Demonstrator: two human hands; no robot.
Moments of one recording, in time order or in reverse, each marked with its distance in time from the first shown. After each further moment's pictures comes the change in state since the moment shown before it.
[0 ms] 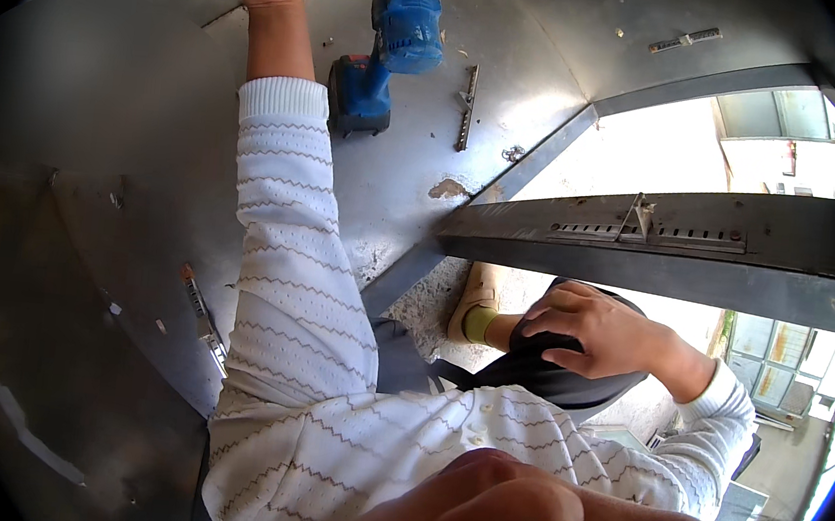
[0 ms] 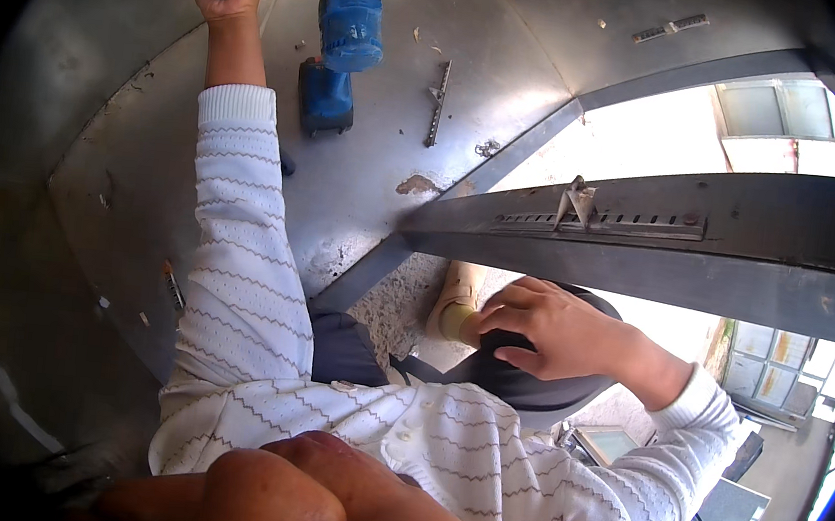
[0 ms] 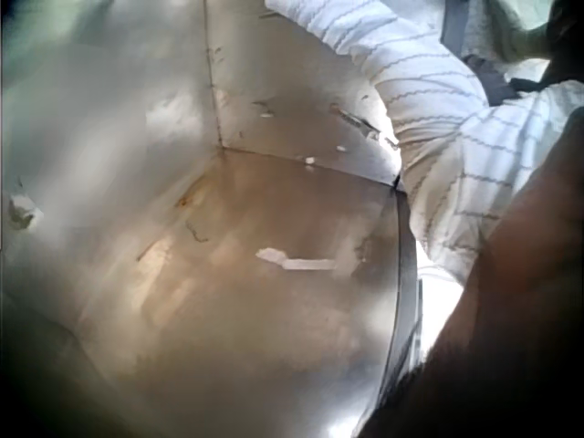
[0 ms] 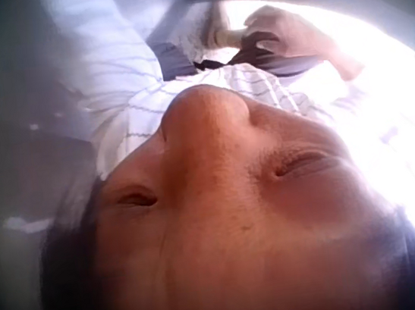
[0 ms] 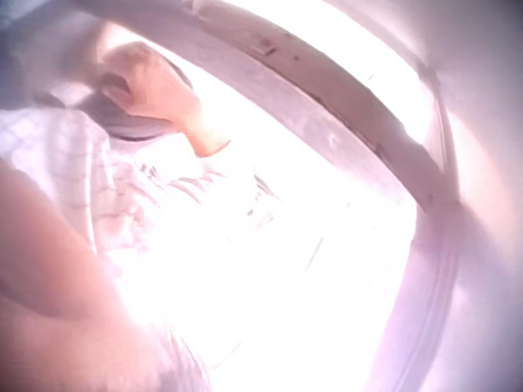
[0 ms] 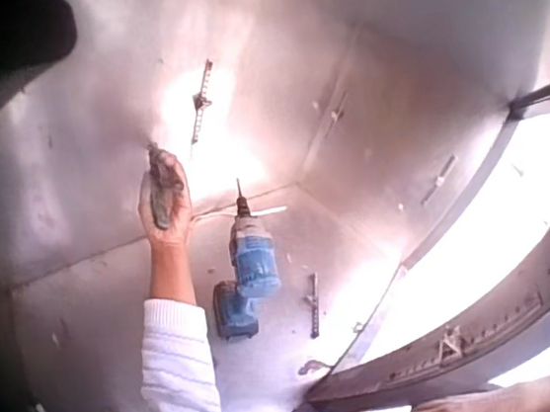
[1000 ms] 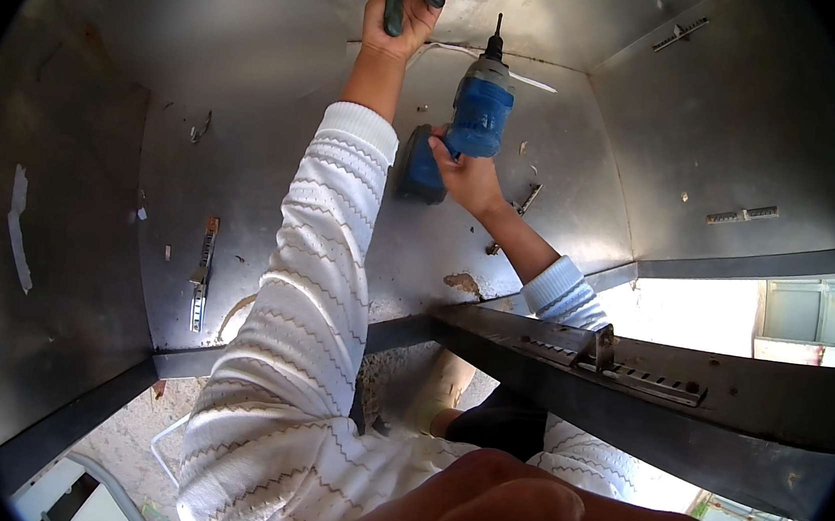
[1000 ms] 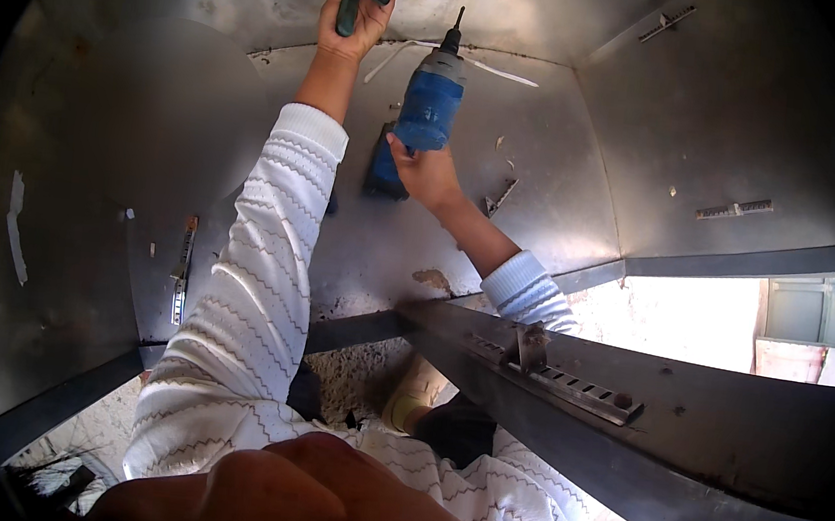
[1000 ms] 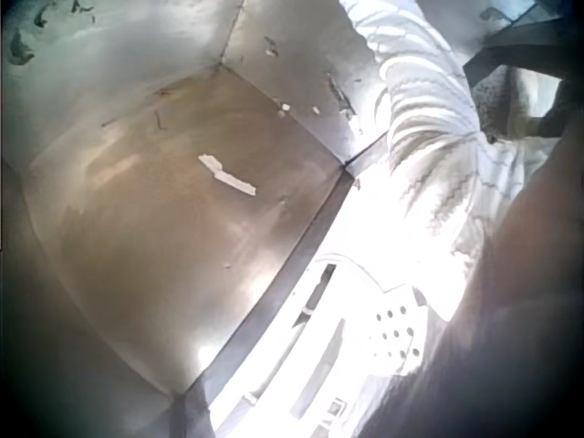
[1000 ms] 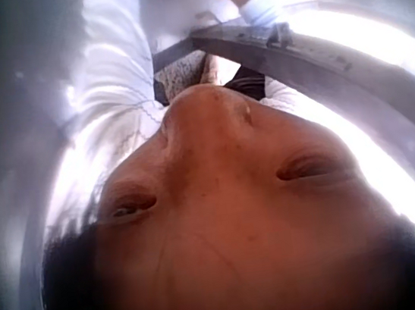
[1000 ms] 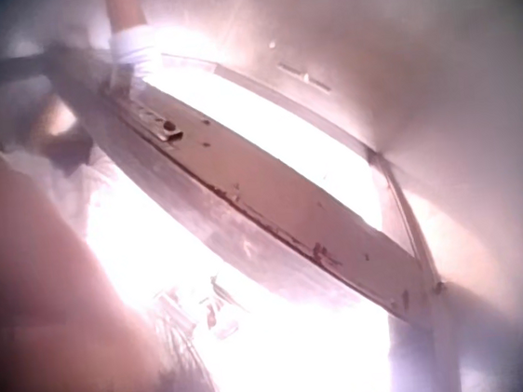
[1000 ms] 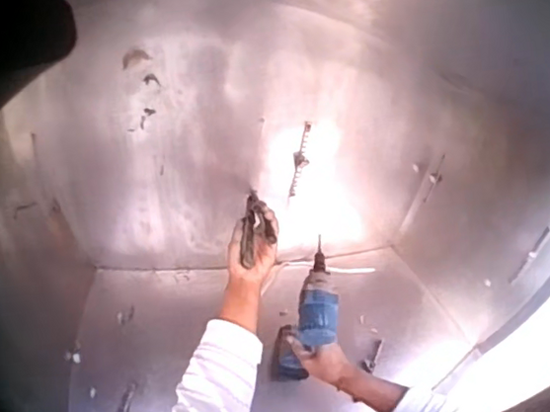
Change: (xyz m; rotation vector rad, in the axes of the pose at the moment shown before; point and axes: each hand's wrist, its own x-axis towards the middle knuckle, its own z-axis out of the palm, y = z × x) left_hand -0.011 0.000 -0.002 0.186 0.133 0.080; right_hand 0.352 0.129 -0.052 0.349 0.913 -0.427
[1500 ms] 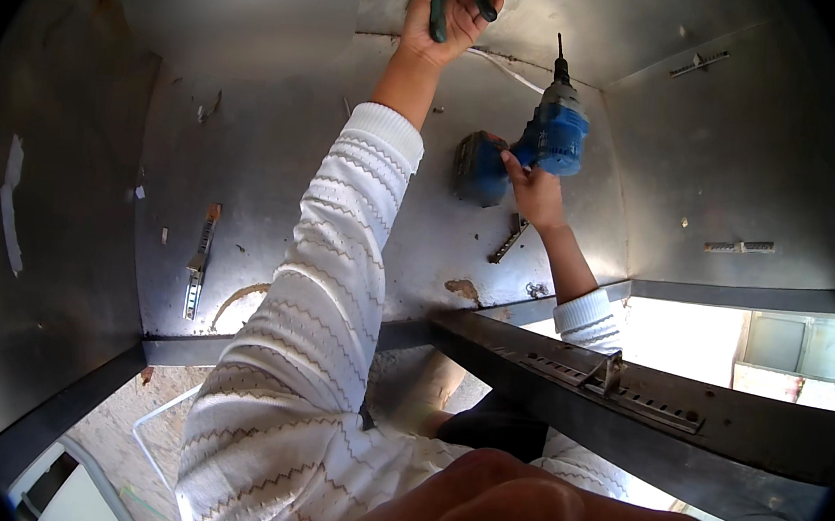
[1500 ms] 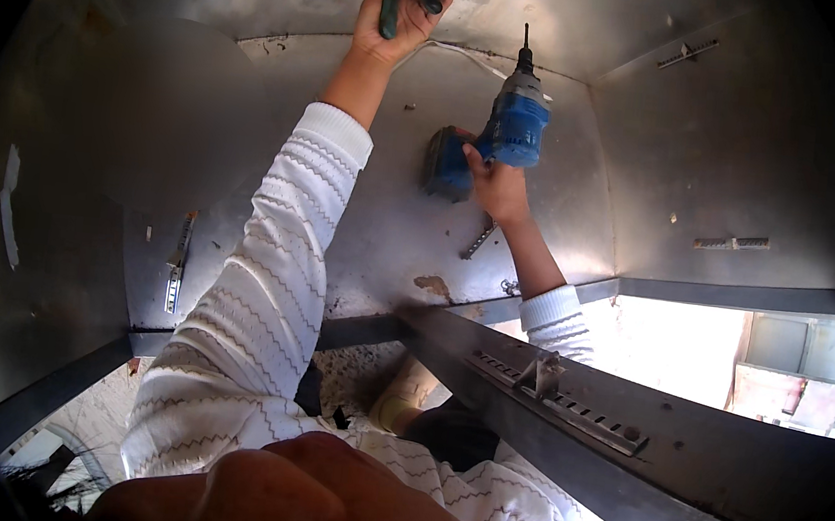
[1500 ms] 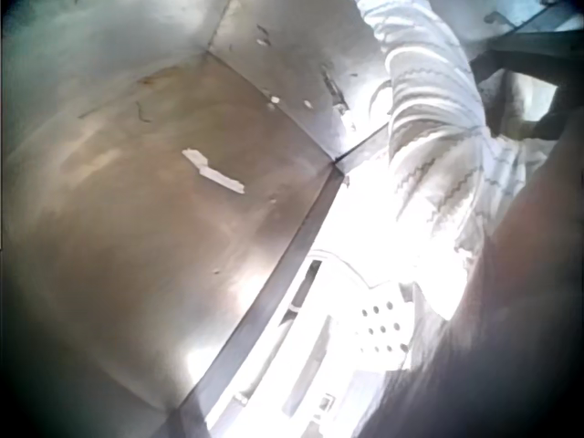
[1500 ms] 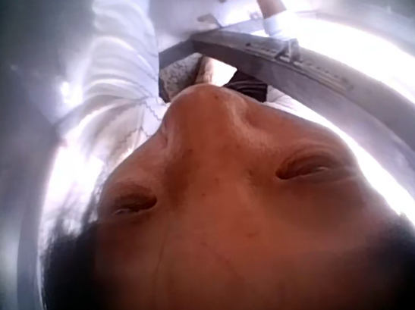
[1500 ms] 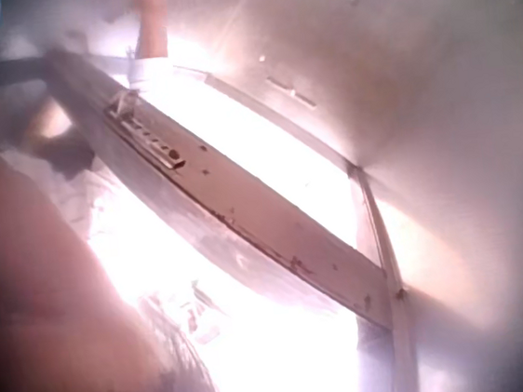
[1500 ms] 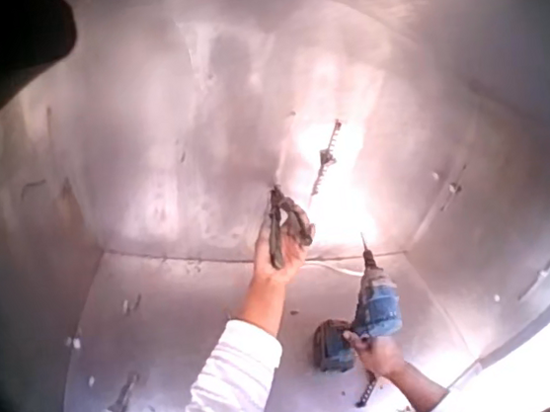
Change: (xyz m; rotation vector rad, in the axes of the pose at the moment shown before) left_hand 0.002 -0.020 -0.017 0.250 0.065 0.049; right_hand 0.002 -0.008 -0.092 -0.571 -0.056 0.275
